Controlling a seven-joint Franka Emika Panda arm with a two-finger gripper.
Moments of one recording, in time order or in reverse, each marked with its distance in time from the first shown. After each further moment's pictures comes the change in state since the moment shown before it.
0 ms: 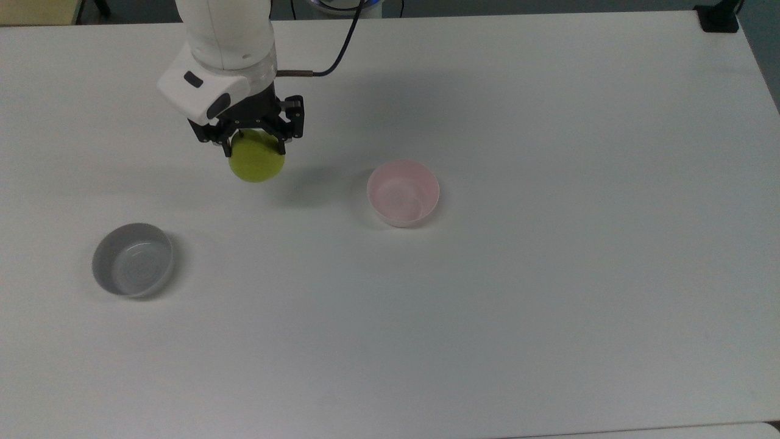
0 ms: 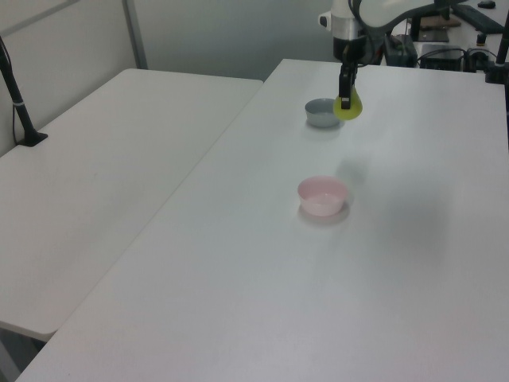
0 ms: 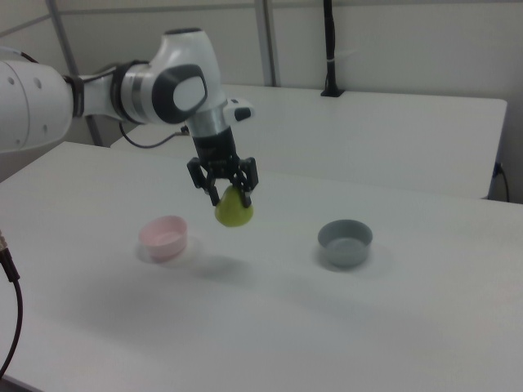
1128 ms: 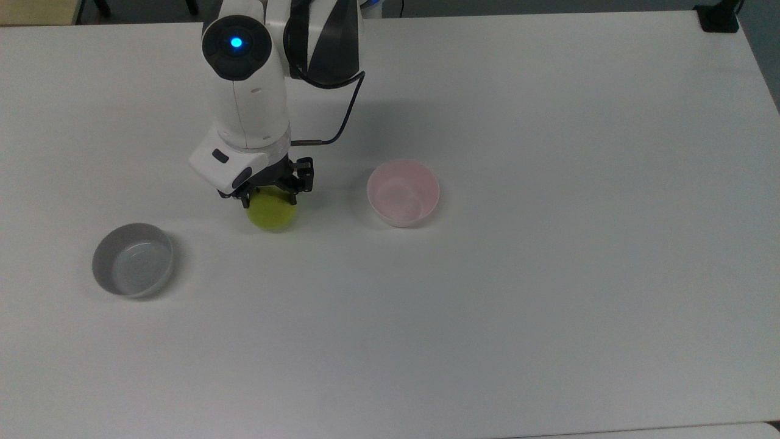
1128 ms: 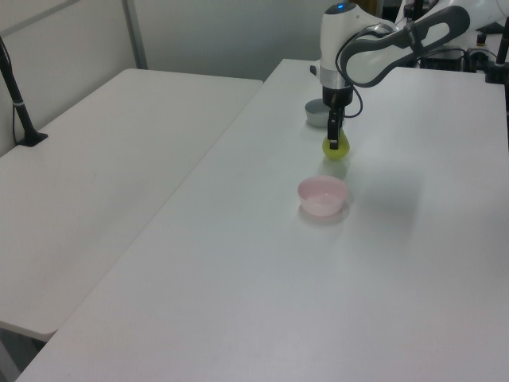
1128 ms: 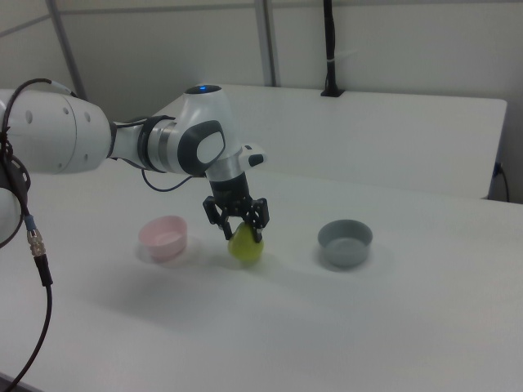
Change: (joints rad) arm -0.001 0.147 0.000 -0.071 0.000 0.222 0.012
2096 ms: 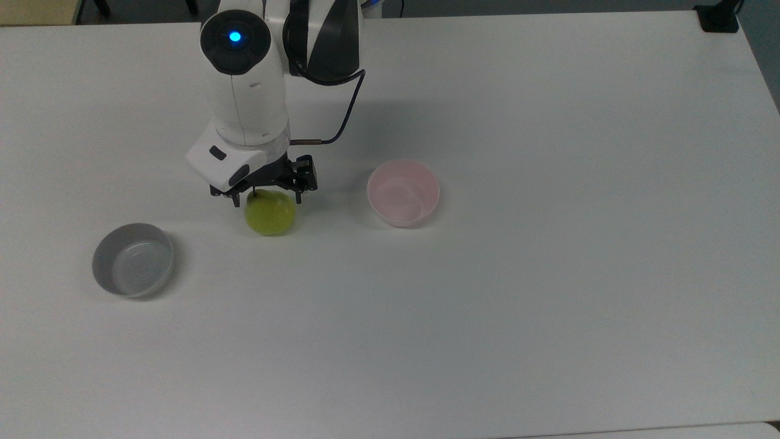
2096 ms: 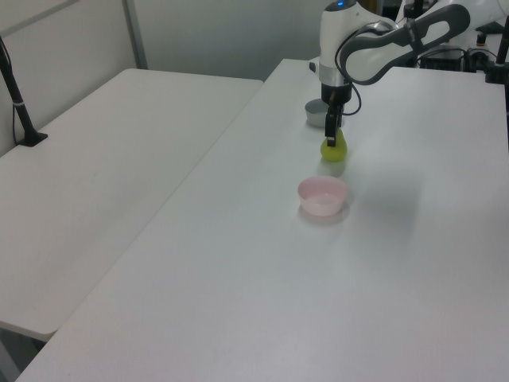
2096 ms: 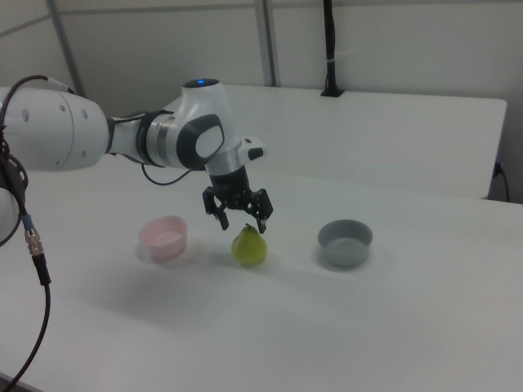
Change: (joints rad) arm 0.000 -0.007 0.001 0.018 0.000 0.000 0.023
